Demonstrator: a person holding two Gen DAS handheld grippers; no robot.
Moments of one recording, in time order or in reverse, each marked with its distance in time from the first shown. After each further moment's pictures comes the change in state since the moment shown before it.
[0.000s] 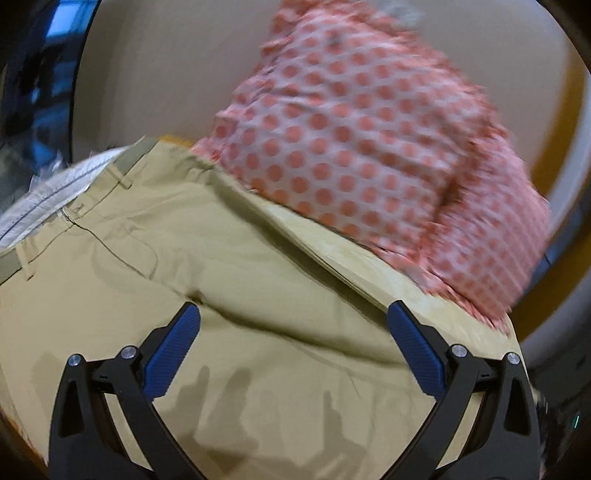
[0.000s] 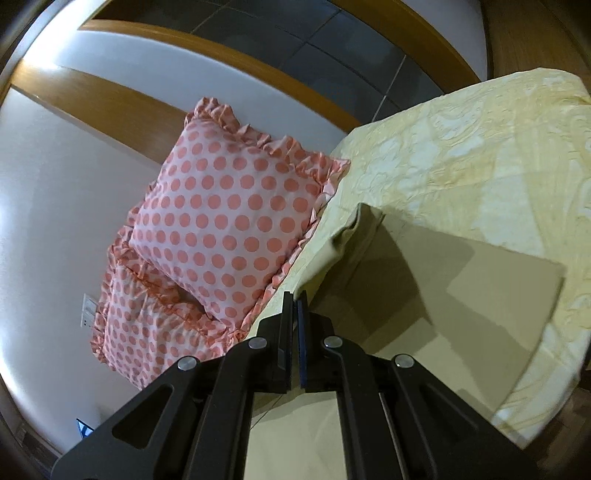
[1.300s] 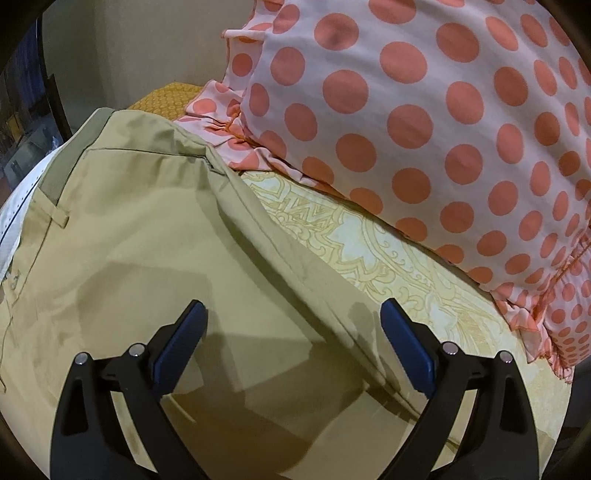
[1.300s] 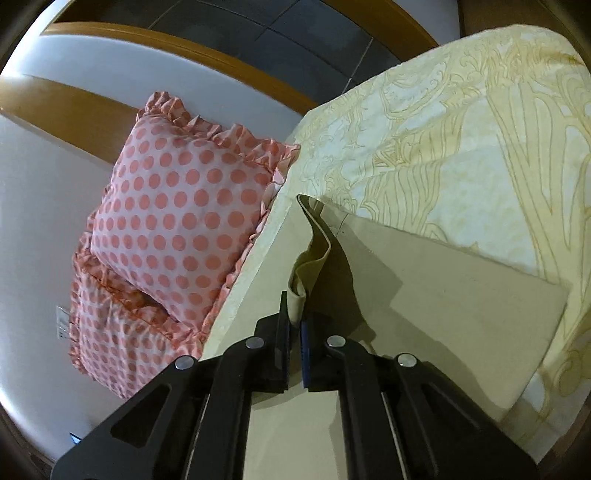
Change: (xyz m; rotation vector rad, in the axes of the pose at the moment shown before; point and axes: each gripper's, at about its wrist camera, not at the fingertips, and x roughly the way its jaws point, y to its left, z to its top) left arm 0.194 0.016 0.092 -0.023 0.276 0.281; right arm 0.027 -0.043 0.006 0.065 0.071 -0.099
